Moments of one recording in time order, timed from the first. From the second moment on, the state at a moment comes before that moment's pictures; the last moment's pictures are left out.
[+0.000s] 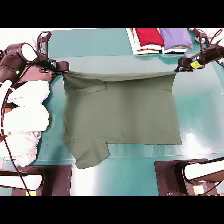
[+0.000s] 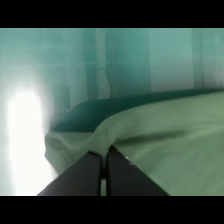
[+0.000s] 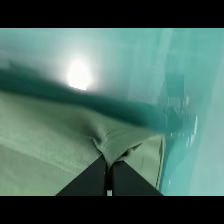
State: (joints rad) left arm -0.13 -1.54 1.57 1.41 -0.99 -1.64; right arm -0.20 -1.61 1.73 -1.21 1.33 1.33
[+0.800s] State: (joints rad) left arm -0.11 -1.57 1.31 1.32 -1.19 -1.52; right arm -0.25 -1.50 1.32 -1.21 1.27 1.33
